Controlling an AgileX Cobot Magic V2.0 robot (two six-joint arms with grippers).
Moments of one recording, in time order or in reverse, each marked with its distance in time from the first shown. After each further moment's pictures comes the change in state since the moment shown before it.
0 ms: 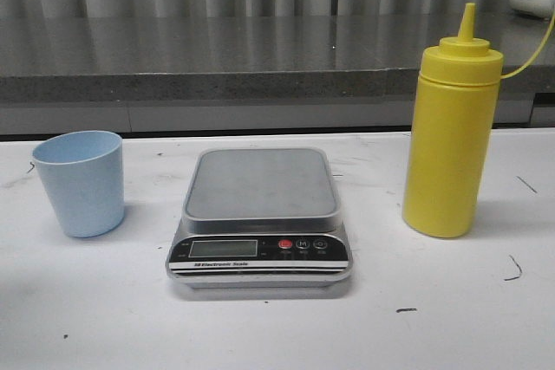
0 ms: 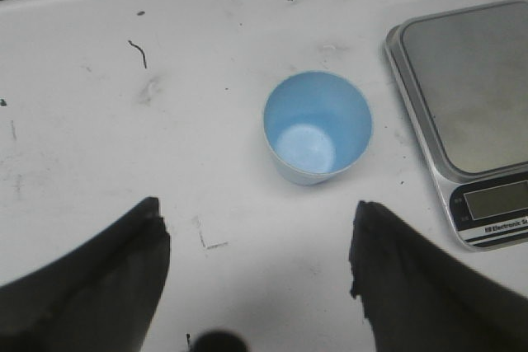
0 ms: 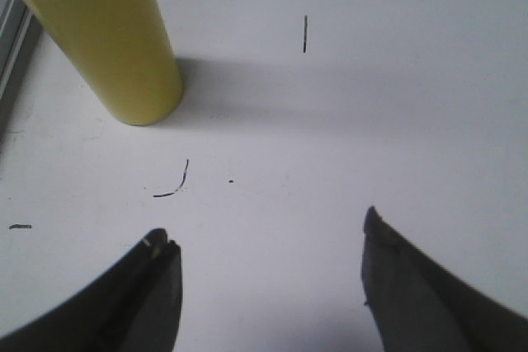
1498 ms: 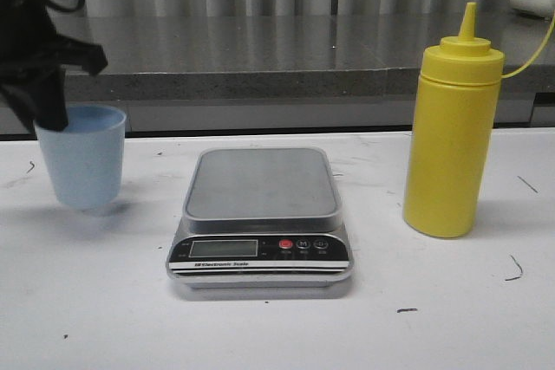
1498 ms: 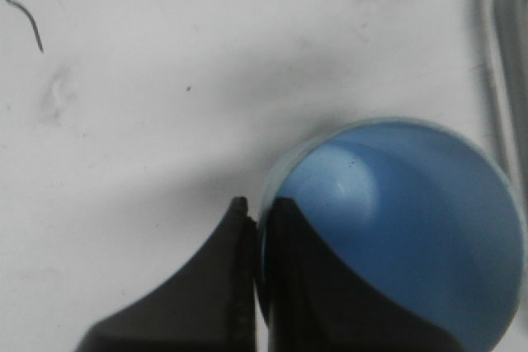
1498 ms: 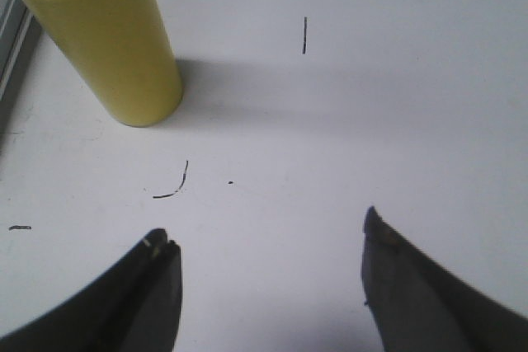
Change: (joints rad) left arm -0.037 0.599 -0.358 0.000 0.073 0.011; right arm 0.000 0.000 0.000 -0.002 0.000 0.000
